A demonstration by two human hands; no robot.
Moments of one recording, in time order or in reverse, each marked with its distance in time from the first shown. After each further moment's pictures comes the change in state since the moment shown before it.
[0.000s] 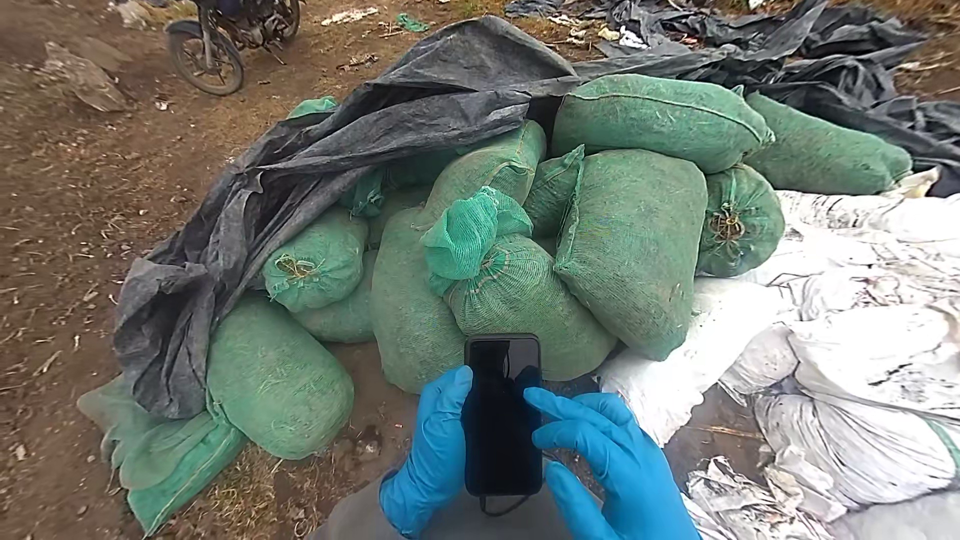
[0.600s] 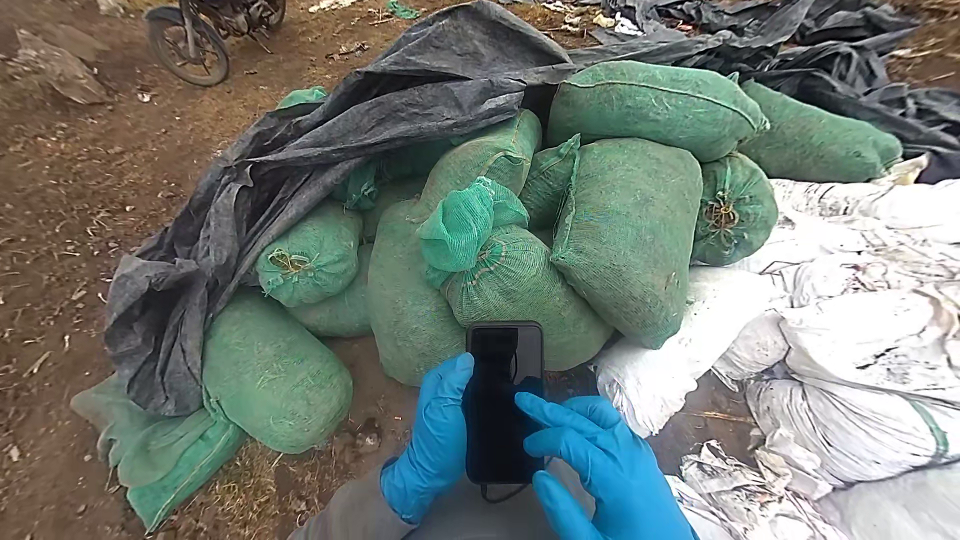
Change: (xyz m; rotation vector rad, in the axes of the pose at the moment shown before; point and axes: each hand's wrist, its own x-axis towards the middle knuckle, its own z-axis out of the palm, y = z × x) left_hand 0.001 0.002 0.003 -0.028 0.002 -0.059; right_hand -0.013 -0.003 0.006 -0.071 -0.093 -0.017
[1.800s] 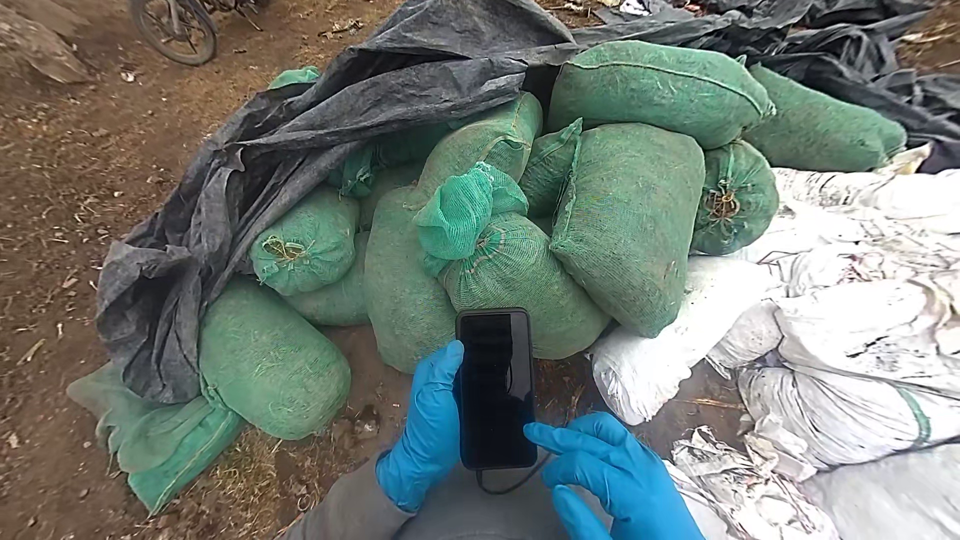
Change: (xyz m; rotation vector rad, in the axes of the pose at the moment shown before) left_hand -0.002 -0.008 -0.004 -0.078 0.080 -0.069; right_hand -0.028 0.001 -0.004 0.111 -0.041 0.054
